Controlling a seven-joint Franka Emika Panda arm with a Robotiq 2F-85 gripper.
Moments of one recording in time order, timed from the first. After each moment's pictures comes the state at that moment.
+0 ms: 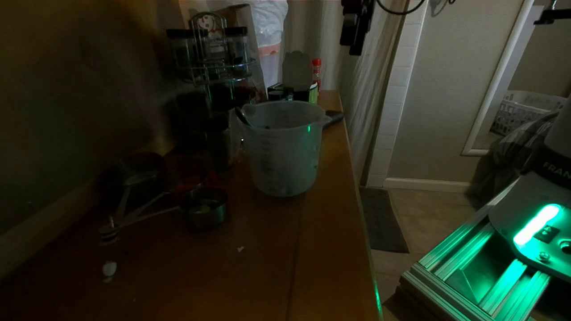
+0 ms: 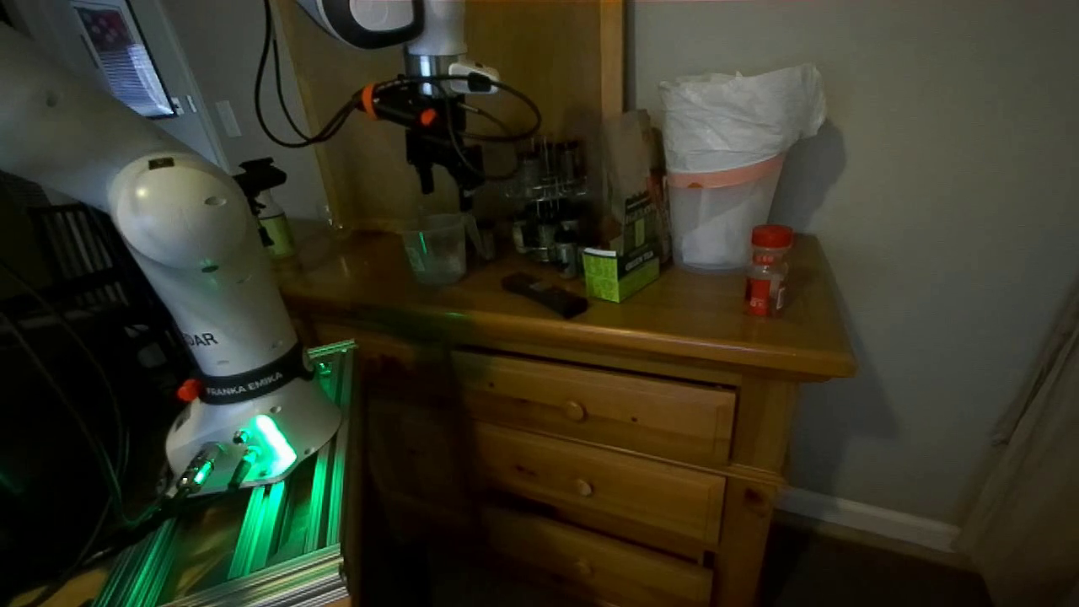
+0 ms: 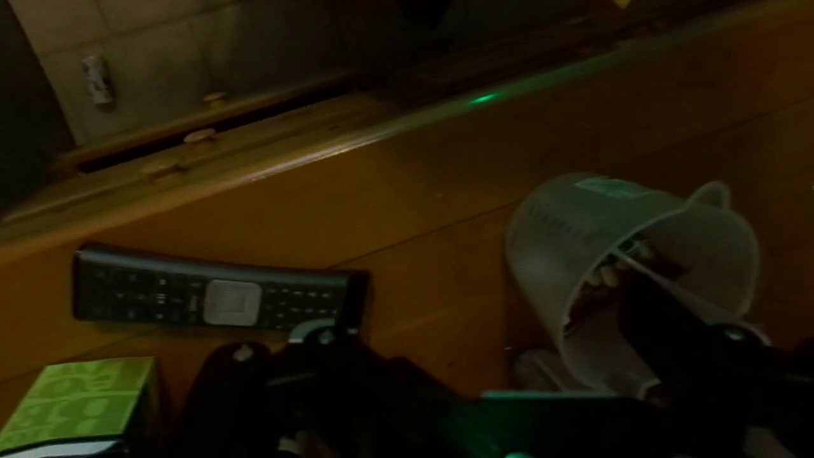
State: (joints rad) arm 0.35 -0.66 -0.02 -2.74 0.24 2.07 -0.35
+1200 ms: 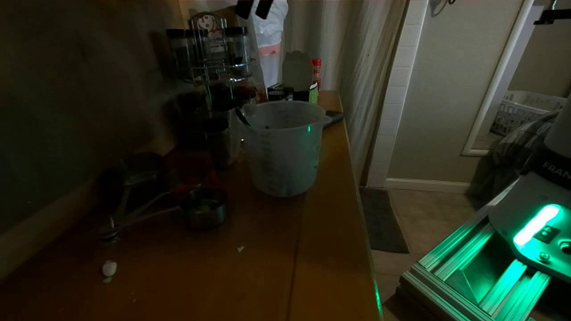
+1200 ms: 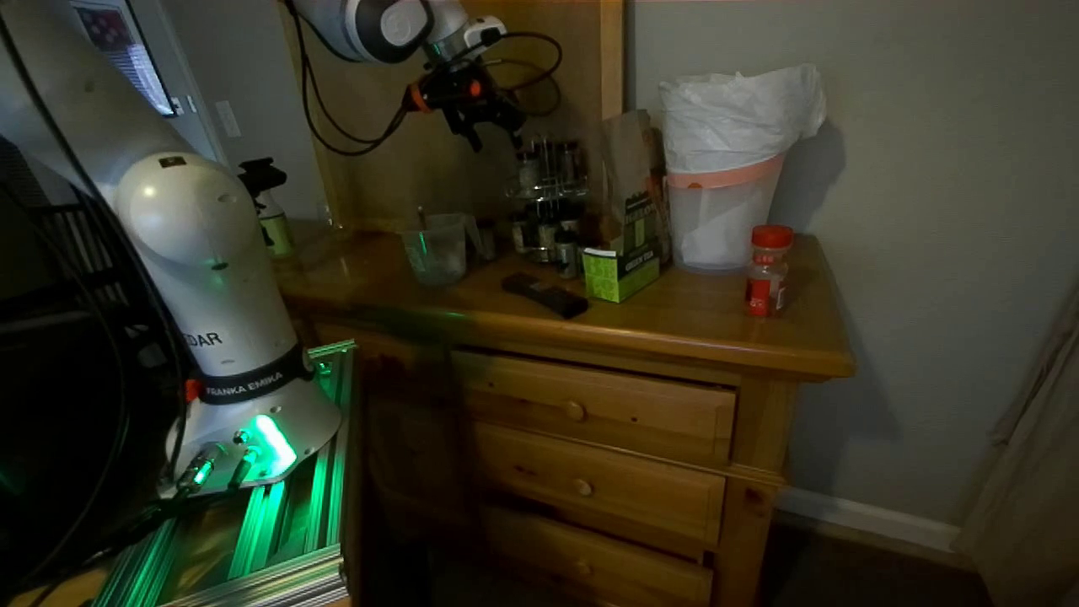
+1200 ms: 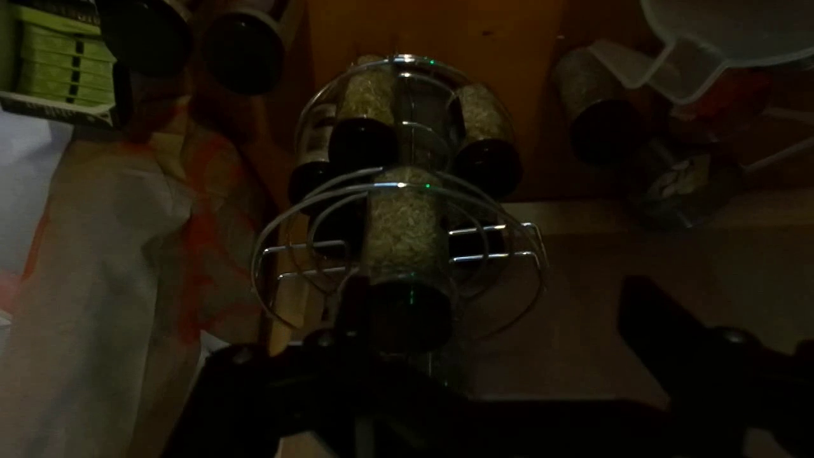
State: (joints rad) arm 0.42 -0.44 0.13 -2.60 0.23 2.66 -0.37
